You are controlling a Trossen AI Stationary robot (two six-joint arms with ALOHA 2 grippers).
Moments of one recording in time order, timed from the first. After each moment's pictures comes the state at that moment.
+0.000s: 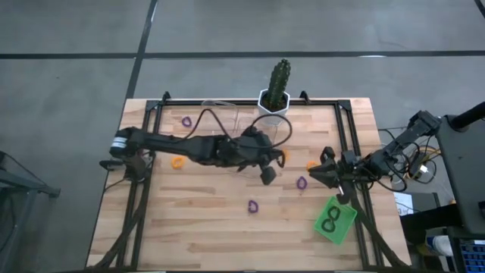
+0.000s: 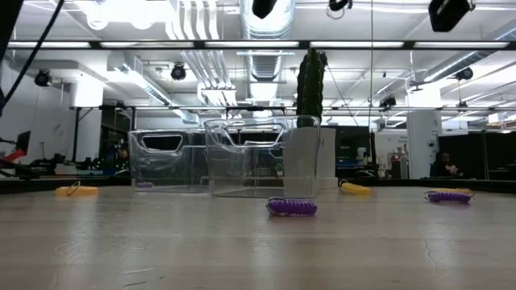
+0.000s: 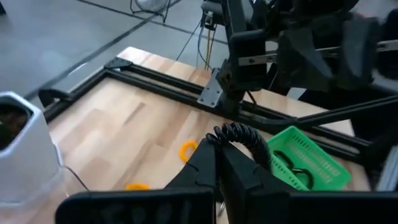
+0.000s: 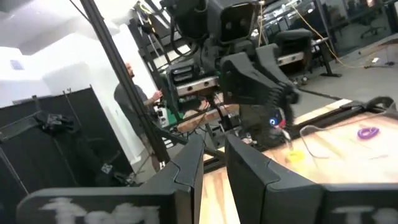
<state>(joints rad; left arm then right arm) -0.12 1.79 1.74 -0.33 -0.35 -0.32 0.64 0.64 0.34 0.53 0.60 0.32</state>
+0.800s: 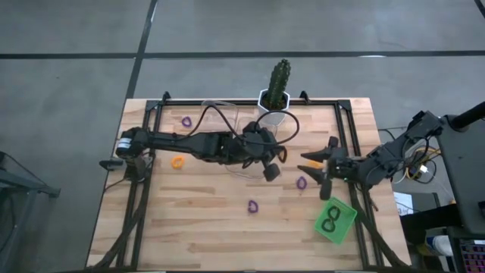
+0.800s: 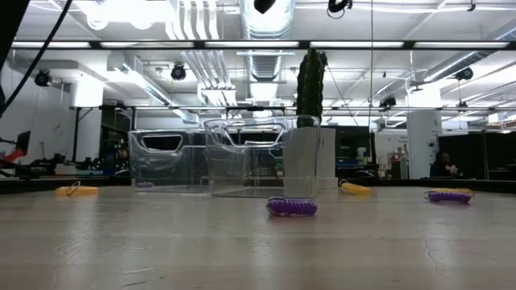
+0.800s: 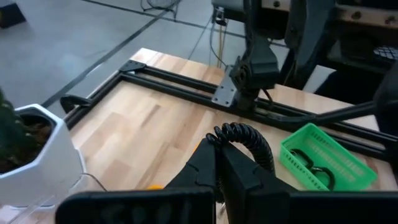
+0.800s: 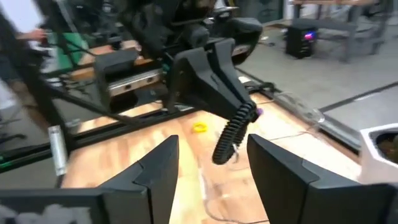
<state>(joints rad) -0.11 1.84 1.86 -0.44 -0.39 -0.28 0.62 0.91 0.87 -0.24 0.90 0.42</state>
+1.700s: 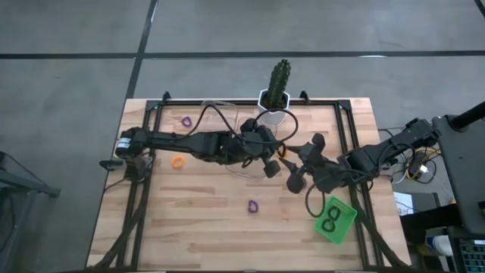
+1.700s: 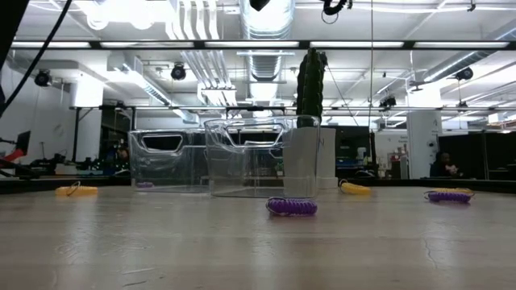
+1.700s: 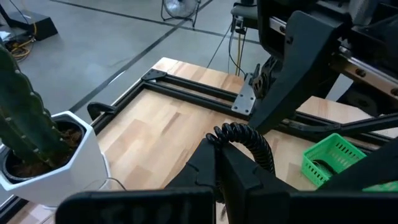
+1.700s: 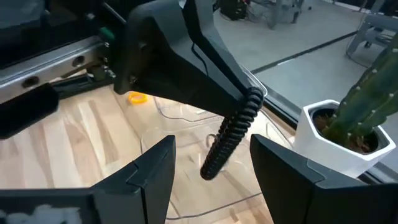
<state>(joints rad) -0.11 1.83 1.86 -0.44 -0.47 -0.26 0.45 1.26 1.20 -0.64 0.92 0.60</state>
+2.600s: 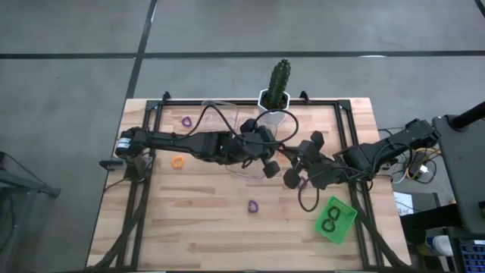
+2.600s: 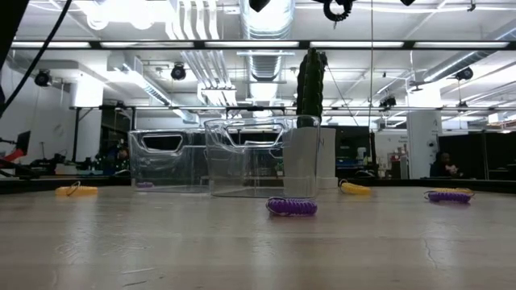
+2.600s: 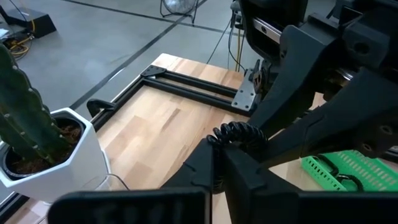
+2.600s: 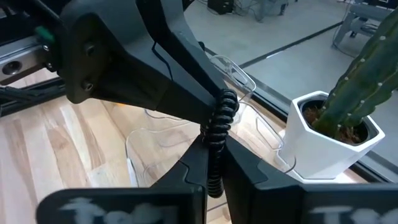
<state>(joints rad) -0.11 1.83 1.86 -0.45 -0.46 -0.26 0.41 1.26 1.19 -0.64 0.92 0.63</state>
